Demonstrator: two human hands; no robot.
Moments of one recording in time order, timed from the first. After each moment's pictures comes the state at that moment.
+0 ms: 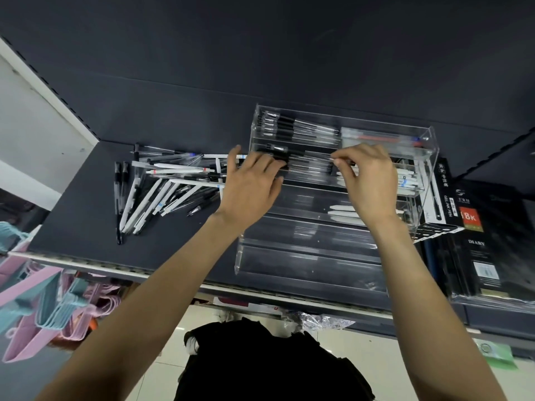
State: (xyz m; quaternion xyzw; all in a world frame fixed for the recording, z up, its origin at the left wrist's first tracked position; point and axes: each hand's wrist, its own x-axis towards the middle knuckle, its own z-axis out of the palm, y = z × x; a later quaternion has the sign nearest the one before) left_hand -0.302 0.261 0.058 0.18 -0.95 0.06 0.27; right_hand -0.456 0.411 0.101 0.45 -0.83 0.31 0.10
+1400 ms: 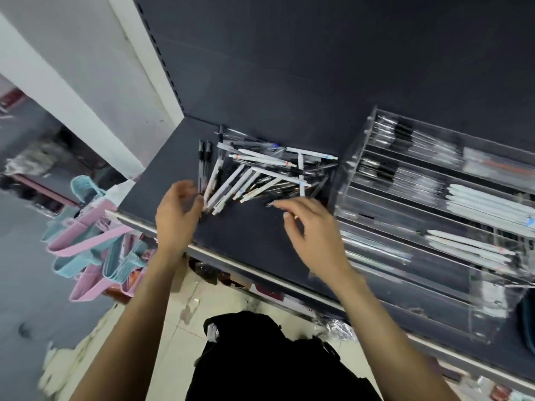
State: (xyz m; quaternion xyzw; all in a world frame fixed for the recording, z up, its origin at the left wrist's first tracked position) left_hand -0.071 0.178 0.024 0.58 -0.68 -0.34 0.30; right_hand -0.266 0.319 0.063 0.58 -0.72 0.36 -0.12
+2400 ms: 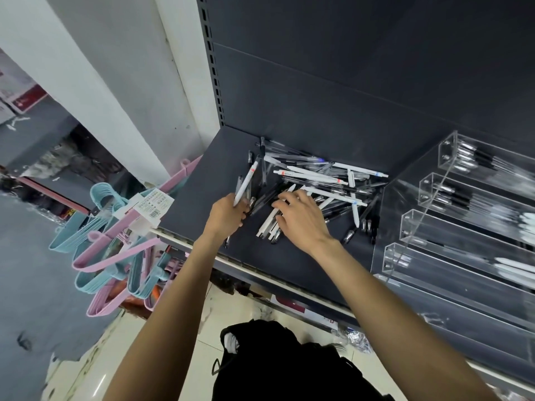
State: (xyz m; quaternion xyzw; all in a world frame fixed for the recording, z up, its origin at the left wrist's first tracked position) left_hand -0.063 0.085 -0.017 0.55 -0.63 -0.53 0.12; right_hand -0.213 0.182 -0.008 0.66 -0.74 0.05 -0.09
